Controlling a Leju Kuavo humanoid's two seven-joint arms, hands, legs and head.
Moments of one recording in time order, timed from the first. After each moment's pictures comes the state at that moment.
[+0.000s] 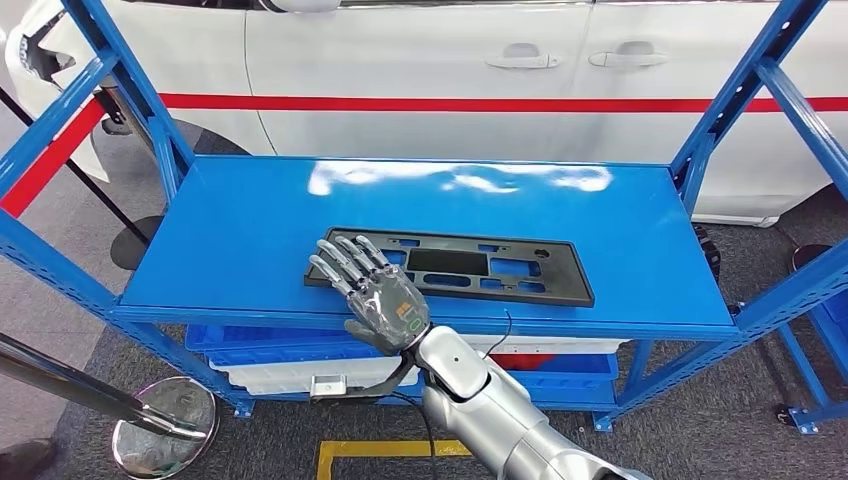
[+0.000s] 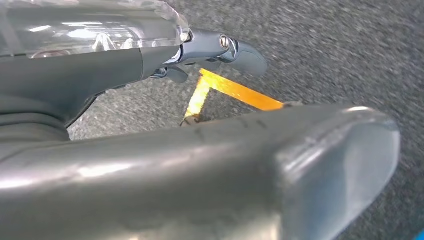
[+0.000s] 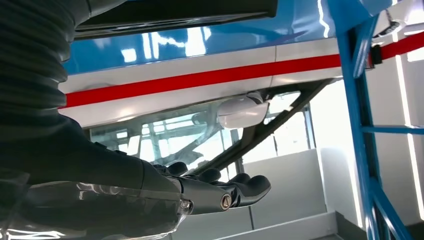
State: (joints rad) left arm -0.09 -0.09 1.37 -0.23 -0.93 0.03 -0.30; right arm -0.54 0.17 0.70 -0.93 1.32 -0.66 -0.10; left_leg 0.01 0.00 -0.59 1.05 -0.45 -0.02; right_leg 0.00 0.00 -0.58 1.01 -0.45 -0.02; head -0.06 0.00
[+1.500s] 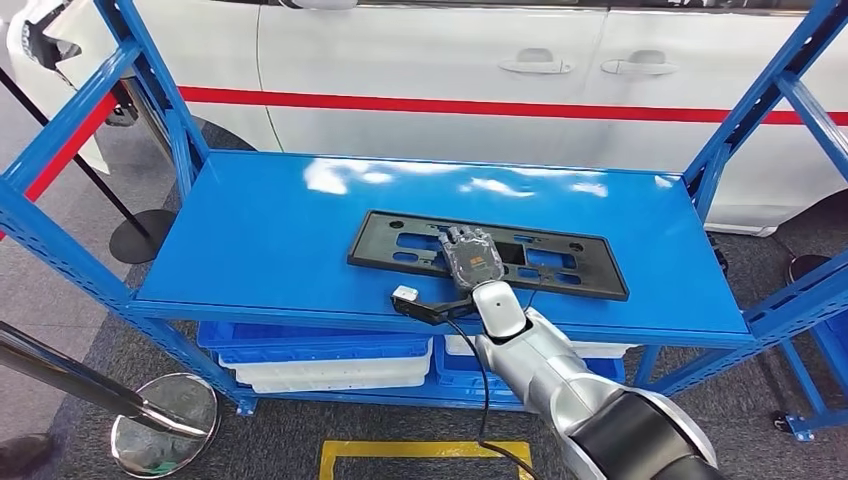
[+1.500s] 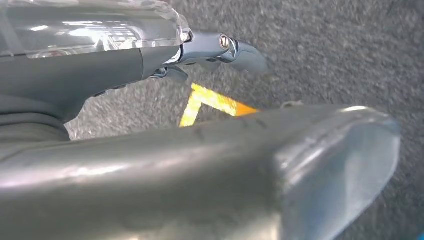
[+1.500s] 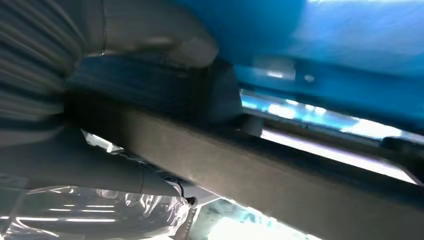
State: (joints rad) left arm -0.09 -0.08 1.34 -0.23 -0.94 0.01 -0.31; right arm -0.82 0.13 0.53 -0.35 1.53 -0.51 0.32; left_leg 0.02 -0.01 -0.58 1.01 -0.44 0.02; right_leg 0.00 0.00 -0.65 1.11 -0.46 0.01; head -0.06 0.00
